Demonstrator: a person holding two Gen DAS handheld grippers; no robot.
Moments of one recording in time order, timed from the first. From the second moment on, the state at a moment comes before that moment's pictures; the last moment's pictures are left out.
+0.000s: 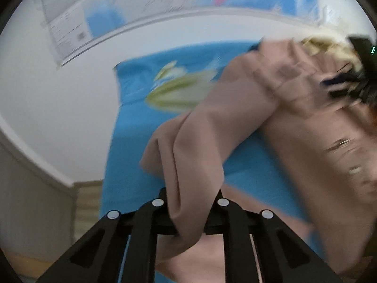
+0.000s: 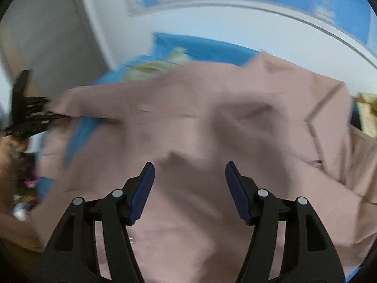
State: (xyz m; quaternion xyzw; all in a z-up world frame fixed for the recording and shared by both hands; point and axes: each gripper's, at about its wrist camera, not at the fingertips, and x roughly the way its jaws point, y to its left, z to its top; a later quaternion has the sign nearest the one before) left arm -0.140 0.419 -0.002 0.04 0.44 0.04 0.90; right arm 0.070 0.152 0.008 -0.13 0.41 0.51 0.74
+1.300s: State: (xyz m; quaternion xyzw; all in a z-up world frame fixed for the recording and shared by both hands) left arm -0.124 0.323 0.118 -0.09 0.27 -0.21 0.94; right arm 0.093 -0.005 0.058 0.16 0.40 0.56 0.71
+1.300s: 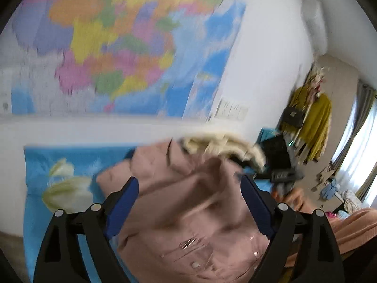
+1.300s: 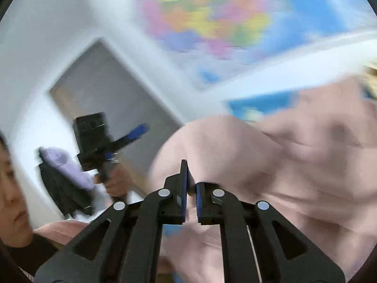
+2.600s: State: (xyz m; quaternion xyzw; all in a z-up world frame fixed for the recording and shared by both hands) left arm 0.032 0.350 -0.016 0.01 0.40 0.07 0.91; right arm 0.179 -0.095 -0.004 0.14 0.50 0.31 0.80
